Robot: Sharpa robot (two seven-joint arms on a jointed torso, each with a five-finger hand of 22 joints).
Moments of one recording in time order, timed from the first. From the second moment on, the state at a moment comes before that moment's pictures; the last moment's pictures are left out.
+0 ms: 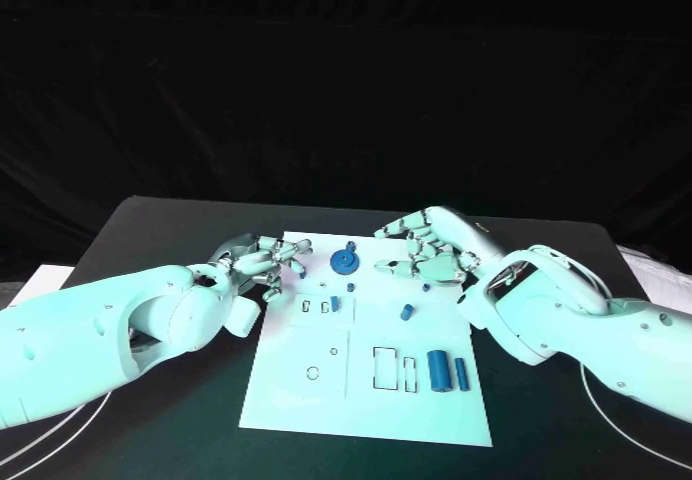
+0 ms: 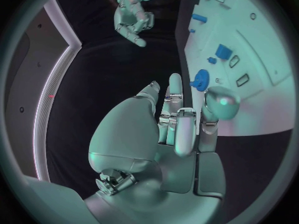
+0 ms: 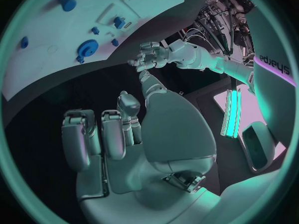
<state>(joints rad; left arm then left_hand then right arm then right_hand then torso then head) 1.18 -0.91 -0.03 1.60 -0.20 -0.34 0.01 1.31 -0.03 0.12 0.21 0.13 1.07 0.11 0.18 0.11 1.27 0.03 0.49 0.41 1.47 -0.04 1.46 1.31 0.10 1.46 0.06 1.11 0.96 1.01 -0.93 0.21 1.81 -1.37 -0.50 -0.07 1.33 -0.14 0.11 0.16 0.20 0.97 0.14 0.07 0.07 1.32 0.05 0.98 1.17 1.46 -0.02 1.48 1.31 0.02 1.47 0.09 1.52 1.31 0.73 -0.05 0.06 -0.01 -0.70</state>
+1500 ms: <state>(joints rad) 1.27 -0.63 -0.04 1.37 -0.93 0.12 -0.67 1.17 0.04 -0.21 0.29 0.05 0.97 0.05 0.62 0.49 1.31 -0.02 1.20 1.11 1.47 -0.08 1.57 1.31 0.05 1.46 0.04 1.47 1.31 1.06 -0.97 0.21 1.72 -1.19 -0.50 -0.14 1.34 -0.13 0.07 0.19 0.28 0.99 0.14 0.07 0.07 1.32 0.05 0.97 1.15 1.46 -0.02 1.46 1.31 0.02 1.47 0.09 1.51 1.31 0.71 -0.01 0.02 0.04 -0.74</state>
